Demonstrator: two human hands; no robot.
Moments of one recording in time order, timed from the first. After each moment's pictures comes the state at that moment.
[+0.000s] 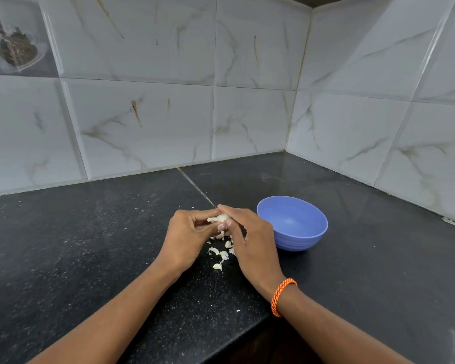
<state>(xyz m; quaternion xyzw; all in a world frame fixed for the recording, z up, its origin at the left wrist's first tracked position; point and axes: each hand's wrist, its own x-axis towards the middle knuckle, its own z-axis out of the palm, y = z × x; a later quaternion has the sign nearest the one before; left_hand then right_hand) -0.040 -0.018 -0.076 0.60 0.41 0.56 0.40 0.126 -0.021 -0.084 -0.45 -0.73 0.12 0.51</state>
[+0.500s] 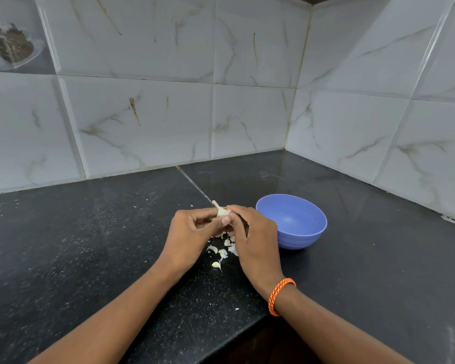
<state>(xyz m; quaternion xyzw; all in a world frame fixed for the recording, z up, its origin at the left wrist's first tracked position) -0.033 -0.024 -0.076 0.61 0.38 0.57 0.39 0.125 -0.019 -0.088 -0.45 -0.69 0.11 0.56</state>
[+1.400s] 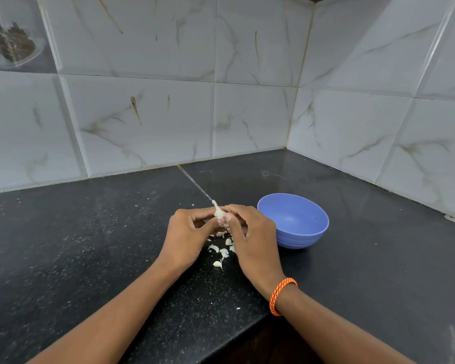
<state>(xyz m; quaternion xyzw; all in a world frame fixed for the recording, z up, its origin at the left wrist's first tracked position) -0.040 -0.017 -0.082 0.63 0.41 0.55 0.35 0.123 -0.024 -0.084 -0.46 -0.70 0.11 0.54</state>
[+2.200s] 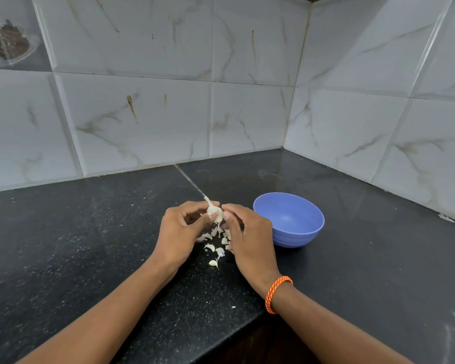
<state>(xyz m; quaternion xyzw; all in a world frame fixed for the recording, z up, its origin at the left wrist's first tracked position) -0.042 -0.015 -0.082 0.58 0.43 0.59 0.35 0.124 -0.019 -0.089 -0.46 -0.70 0.14 0.53</state>
